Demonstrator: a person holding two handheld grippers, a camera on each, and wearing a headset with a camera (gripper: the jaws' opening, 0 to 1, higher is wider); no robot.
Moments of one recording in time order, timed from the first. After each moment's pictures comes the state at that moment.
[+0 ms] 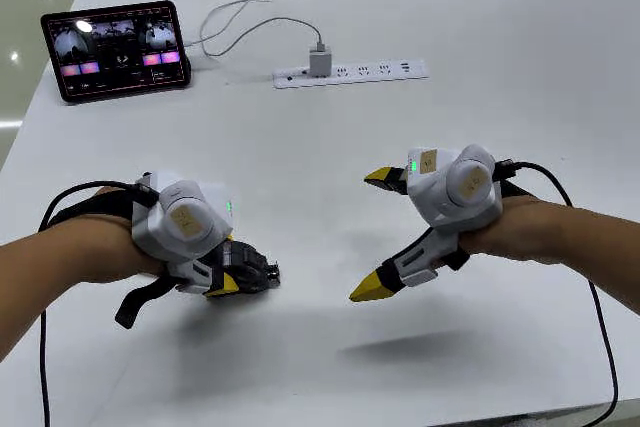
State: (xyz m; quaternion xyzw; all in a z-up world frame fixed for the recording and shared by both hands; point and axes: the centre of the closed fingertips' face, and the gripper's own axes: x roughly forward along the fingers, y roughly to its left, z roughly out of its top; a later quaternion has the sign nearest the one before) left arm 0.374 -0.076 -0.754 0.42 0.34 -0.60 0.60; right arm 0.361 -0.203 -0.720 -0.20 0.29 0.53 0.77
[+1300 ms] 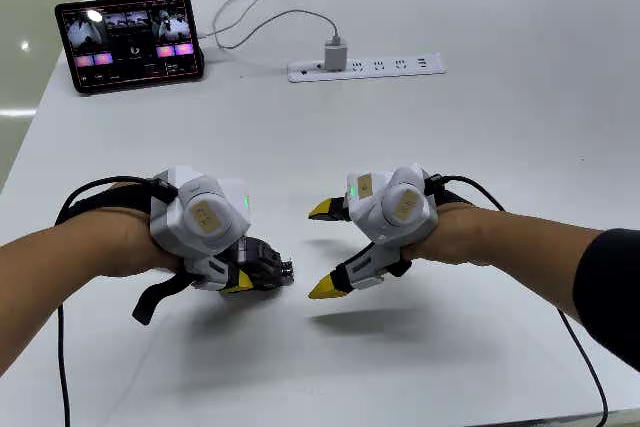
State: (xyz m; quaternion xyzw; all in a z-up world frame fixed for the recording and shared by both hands) left arm 0.373 -0.075 -0.757 0.41 0.34 -0.60 0.60; right arm 0.361 -0.126 -0.757 -0.24 0.26 0.60 0.71
